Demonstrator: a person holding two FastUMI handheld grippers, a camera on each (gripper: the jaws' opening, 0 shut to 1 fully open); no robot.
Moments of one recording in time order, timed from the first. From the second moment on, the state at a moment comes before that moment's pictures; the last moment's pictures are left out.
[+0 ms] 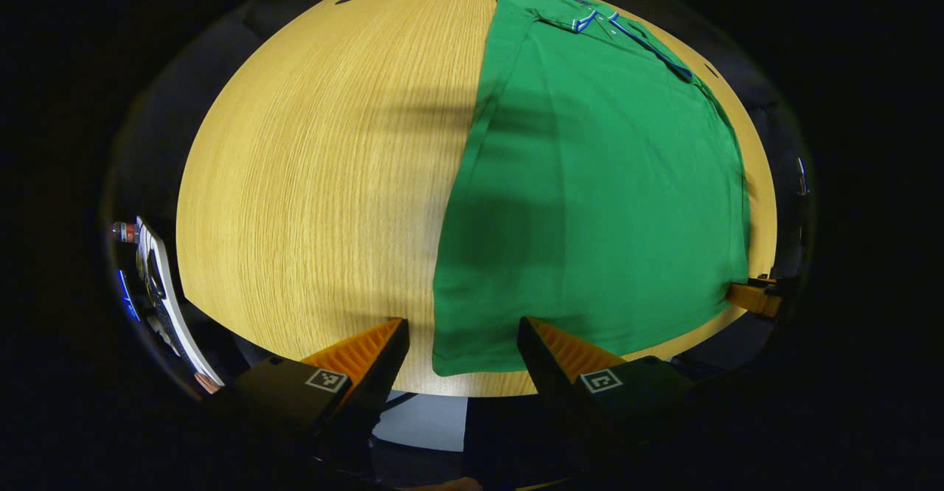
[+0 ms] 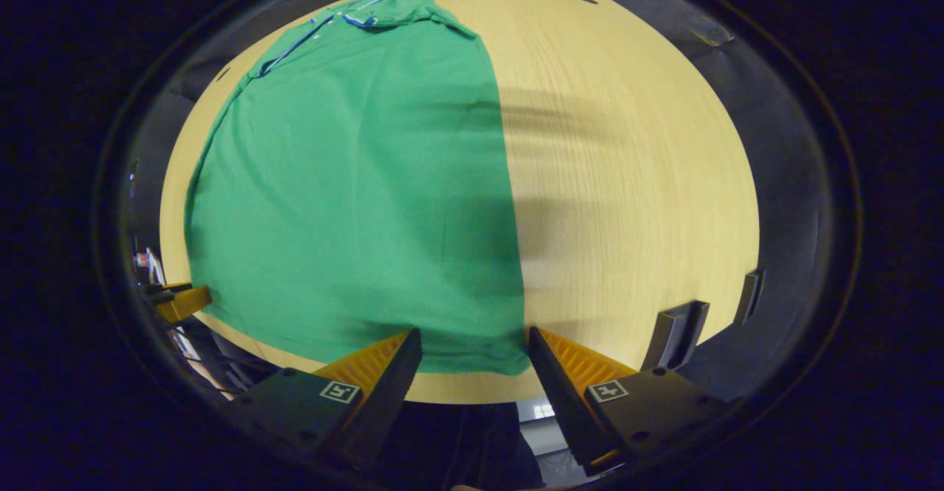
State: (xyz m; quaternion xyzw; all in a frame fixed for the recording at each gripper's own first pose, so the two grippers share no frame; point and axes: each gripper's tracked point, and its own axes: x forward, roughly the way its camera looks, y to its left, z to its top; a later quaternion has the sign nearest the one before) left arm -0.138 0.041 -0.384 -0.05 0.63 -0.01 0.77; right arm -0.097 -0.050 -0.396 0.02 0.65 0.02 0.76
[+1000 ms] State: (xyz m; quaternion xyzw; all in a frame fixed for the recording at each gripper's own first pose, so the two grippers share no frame) left arm -0.129 0.019 -0.383 -0.01 0.61 -0.04 0.79; right arm -0.088 -0.049 -0.396 0.03 0.65 0.06 0.76
